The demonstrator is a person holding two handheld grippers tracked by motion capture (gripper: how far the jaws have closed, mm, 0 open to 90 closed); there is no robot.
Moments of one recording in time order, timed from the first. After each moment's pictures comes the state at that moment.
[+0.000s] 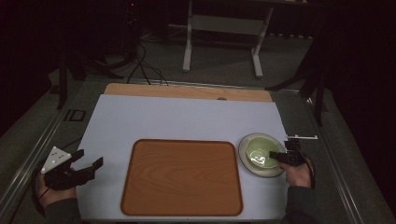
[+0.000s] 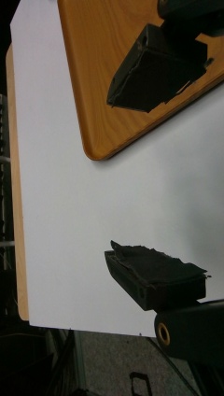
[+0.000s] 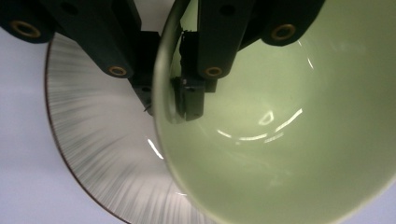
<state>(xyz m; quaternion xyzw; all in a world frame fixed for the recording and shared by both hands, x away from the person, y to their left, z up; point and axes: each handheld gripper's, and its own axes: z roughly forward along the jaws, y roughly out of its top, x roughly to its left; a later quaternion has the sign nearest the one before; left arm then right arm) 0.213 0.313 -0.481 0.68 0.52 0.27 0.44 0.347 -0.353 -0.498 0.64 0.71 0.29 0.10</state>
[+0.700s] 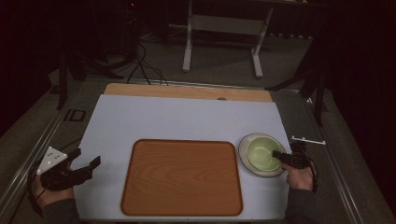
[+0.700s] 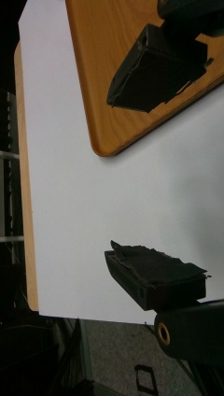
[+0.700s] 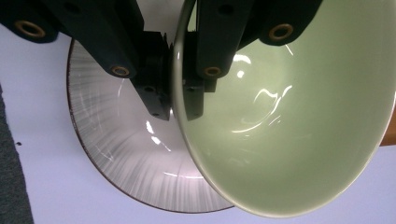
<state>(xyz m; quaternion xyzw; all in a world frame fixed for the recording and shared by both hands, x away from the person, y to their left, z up) 0.209 0.316 -0.475 0.67 0.52 0.28 0.44 0.333 -0.358 -0.491 0.66 0.67 0.33 0.12</state>
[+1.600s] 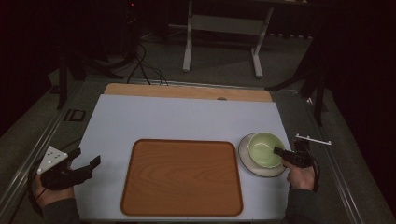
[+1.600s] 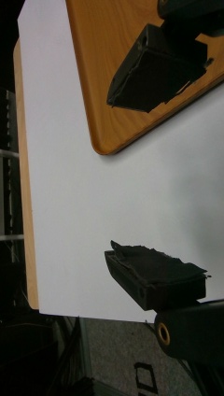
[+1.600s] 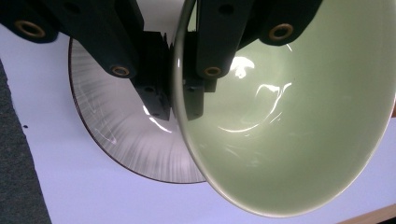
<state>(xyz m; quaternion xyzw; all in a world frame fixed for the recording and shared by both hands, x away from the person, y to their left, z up) 0.210 0.316 -0.475 0.67 0.52 0.28 0.44 0.329 -0.358 -0.477 0.66 0.64 0.37 0.13</state>
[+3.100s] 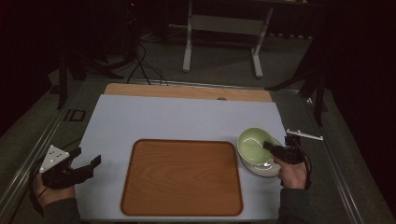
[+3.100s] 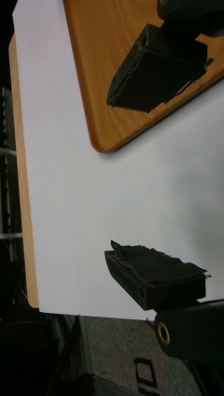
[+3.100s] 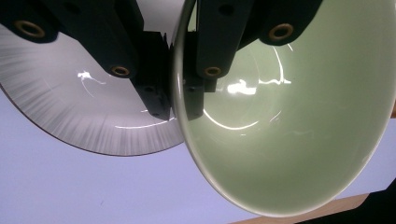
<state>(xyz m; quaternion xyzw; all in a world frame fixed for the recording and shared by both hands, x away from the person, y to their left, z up) 0.212 0.314 -0.474 0.68 0.52 0.29 0.43 0.324 -0.318 -0.451 0.61 0.67 0.40 0.13</state>
